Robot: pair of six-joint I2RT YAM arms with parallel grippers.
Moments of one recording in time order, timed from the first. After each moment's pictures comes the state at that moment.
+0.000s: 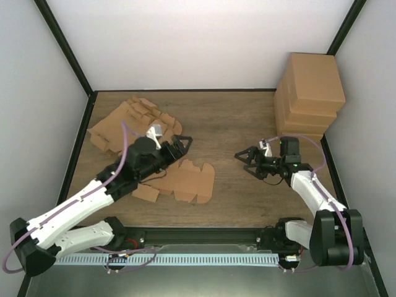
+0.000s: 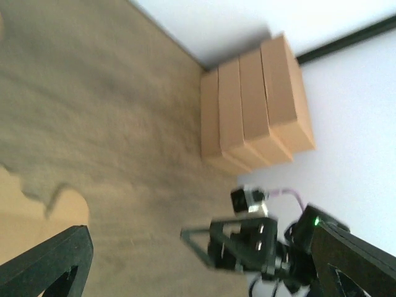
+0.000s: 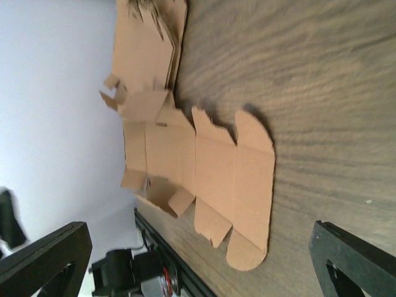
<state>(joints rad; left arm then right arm) -0.85 0.99 0.84 -0.23 -0.05 -1.20 0.01 1.12 0.56 -0.27 -0.94 0.68</state>
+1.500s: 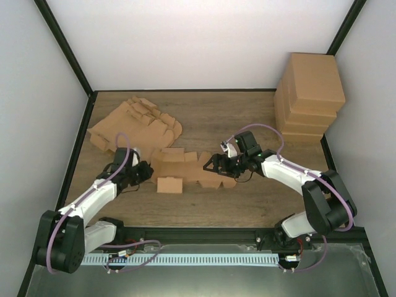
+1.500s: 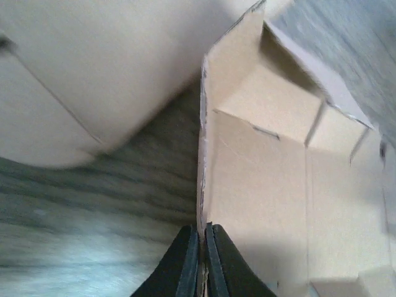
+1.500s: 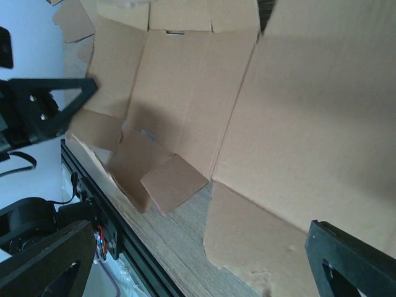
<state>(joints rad) -0.22 1.11 0.48 -0.27 0.23 -0.68 0.51 1.43 0.77 -0.26 -0.68 0.59</state>
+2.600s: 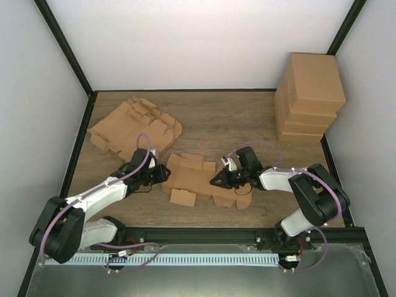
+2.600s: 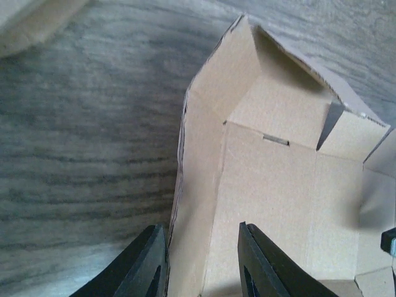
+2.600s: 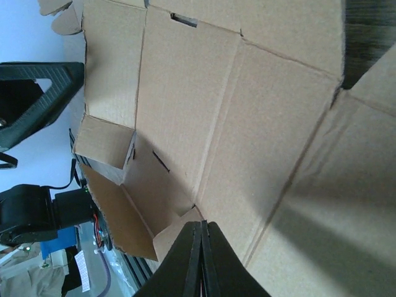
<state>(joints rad) -0.49 1.20 0.47 -0.15 0.21 -0.68 0.51 1.51 0.51 0.13 -0.77 0.70</state>
